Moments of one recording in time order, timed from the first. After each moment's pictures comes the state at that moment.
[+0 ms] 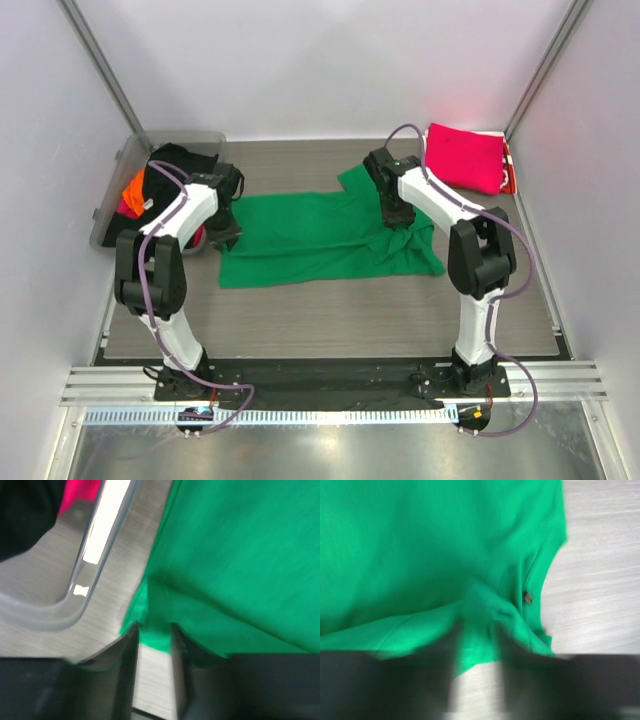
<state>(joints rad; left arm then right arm) -0.19 1.78 1.37 -0.99 -0.27 -0.62 0.42 1.97 1.64 -1.01 0.39 0.36</state>
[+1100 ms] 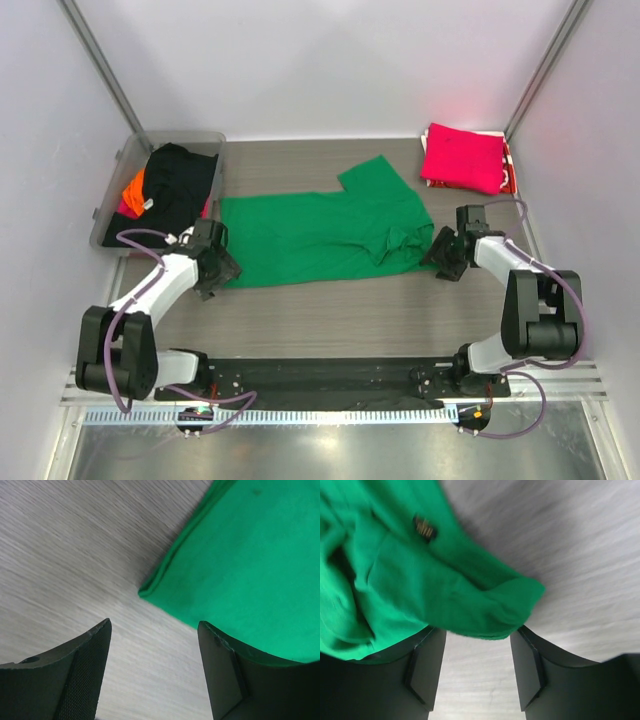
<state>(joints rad) -0.17 1.28 0.74 -0.67 -0.19 -0.85 -0.02 1.46 0.75 -0.44 -0.12 0.59</state>
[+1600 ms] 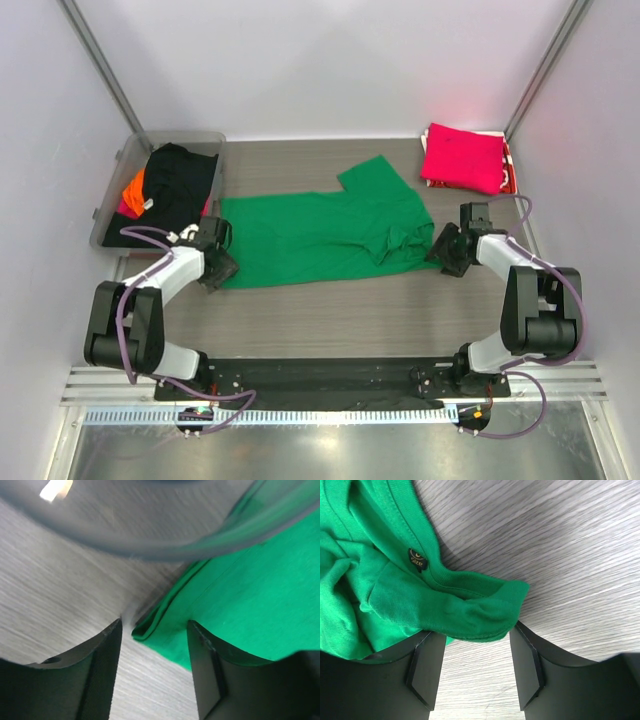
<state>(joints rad) -0.16 1.43 0.73 -0.53 -0.26 -0.90 -0.07 1.49 0.77 -0.39 -0.09 0.57</state>
